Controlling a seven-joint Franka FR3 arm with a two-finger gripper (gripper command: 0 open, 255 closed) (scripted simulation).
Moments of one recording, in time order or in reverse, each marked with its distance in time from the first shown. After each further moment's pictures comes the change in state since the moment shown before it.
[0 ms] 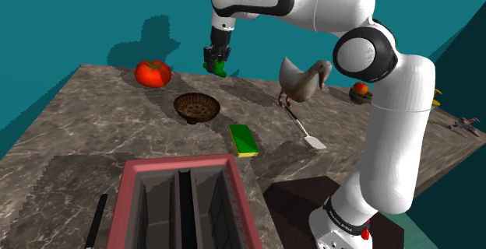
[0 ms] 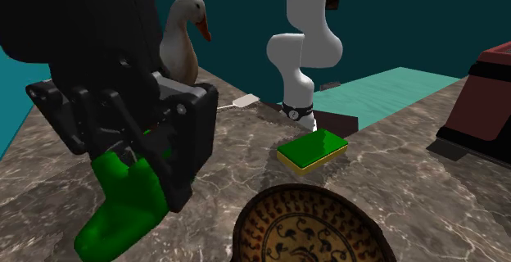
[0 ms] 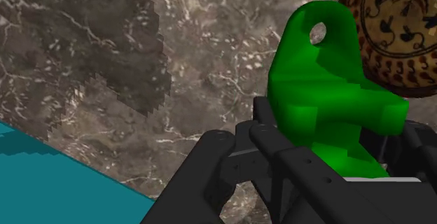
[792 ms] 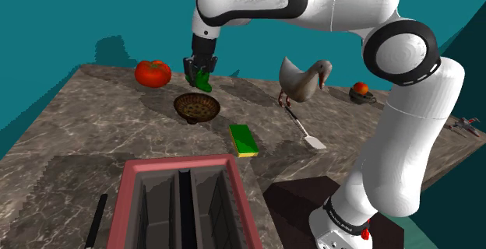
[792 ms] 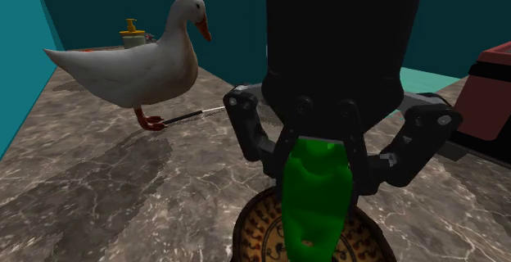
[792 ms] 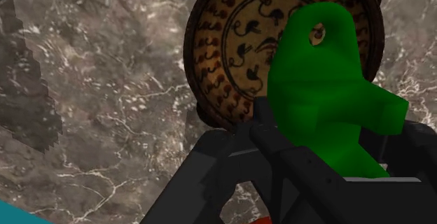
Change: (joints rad) arm 0.153 -0.149 0.069 -0.233 -0.029 0.096 0.214
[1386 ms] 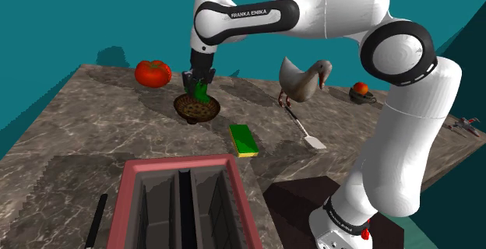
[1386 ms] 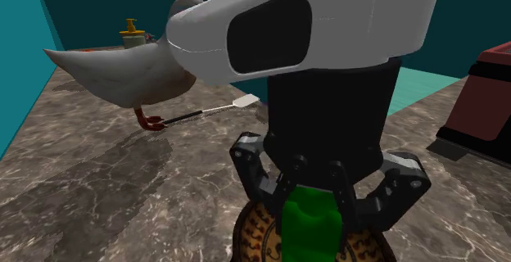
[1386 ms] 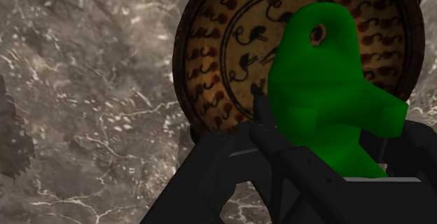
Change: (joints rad) arm 0.003 0.016 0.002 -0.096 0.003 0.112 -0.002
